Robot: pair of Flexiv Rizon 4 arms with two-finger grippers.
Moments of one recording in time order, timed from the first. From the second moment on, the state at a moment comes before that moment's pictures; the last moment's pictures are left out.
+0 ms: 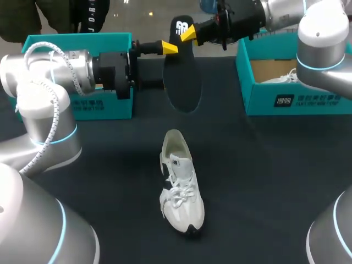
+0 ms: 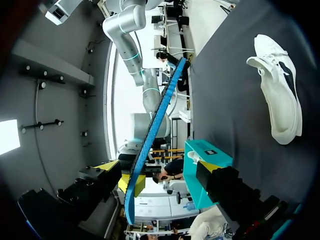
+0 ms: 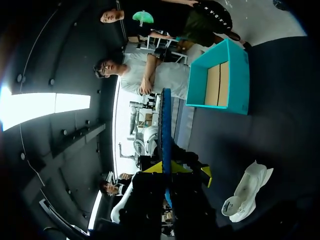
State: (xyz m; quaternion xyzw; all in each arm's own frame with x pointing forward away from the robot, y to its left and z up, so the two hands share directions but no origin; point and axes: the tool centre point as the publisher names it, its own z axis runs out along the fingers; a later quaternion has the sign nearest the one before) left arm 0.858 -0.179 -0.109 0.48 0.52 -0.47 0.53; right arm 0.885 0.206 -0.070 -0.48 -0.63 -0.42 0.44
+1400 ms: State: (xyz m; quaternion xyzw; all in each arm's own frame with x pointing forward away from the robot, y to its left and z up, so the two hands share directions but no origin) left arm 0.851 -0.175 -0.115 0.47 0.52 -0.49 0.52; right arm 0.892 0.201 -0.075 -0.50 -0.64 -0.42 0.40
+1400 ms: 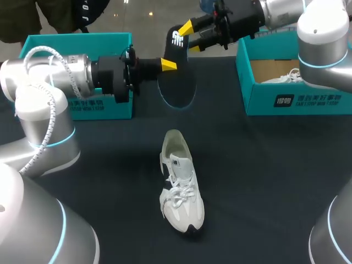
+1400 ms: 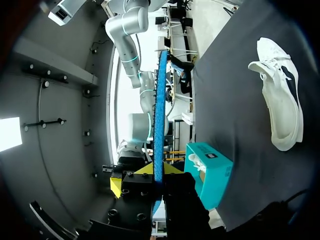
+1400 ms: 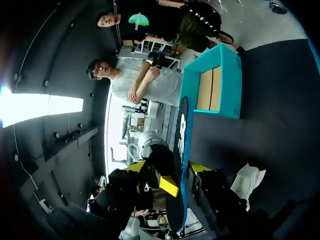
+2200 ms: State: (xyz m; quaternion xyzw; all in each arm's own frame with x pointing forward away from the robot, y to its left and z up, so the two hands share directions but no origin) left arm 0.853 -0.172 -0.134 0.48 0.54 -0.48 0.50; right arm 0.880 0.157 0.001 -0.52 -0.78 -0.32 0.16
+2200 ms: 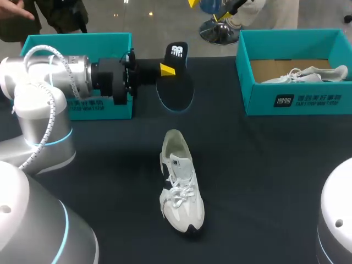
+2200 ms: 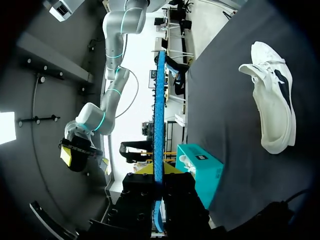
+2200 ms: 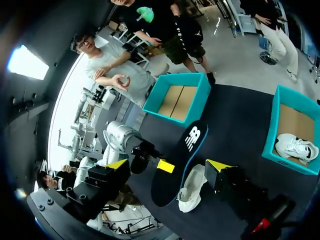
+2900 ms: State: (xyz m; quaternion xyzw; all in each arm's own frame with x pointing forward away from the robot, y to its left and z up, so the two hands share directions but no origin) left arm 0.851 -0.174 -0.140 0.48 0.56 -0.46 0.49; right arm 0.878 0.159 0.003 -0.52 -0.80 -0.28 0.09
